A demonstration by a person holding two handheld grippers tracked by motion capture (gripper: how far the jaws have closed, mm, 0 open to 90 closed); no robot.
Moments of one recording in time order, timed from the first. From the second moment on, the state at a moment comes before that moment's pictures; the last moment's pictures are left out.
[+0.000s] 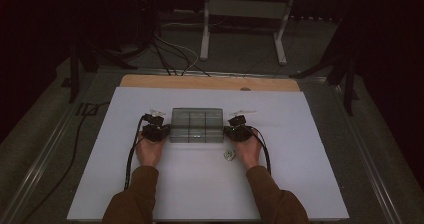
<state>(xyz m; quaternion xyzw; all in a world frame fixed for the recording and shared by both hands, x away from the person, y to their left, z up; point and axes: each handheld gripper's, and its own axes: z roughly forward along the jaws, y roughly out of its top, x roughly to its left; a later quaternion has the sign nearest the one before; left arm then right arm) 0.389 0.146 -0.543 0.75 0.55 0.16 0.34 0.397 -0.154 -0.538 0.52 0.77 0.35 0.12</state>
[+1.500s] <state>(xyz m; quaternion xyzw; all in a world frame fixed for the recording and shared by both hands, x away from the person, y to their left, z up) 0.320 0.159 -0.534 0.76 0.53 0.17 0.34 0.320 -0.151 -0.522 0.47 0.79 0.36 0.16</state>
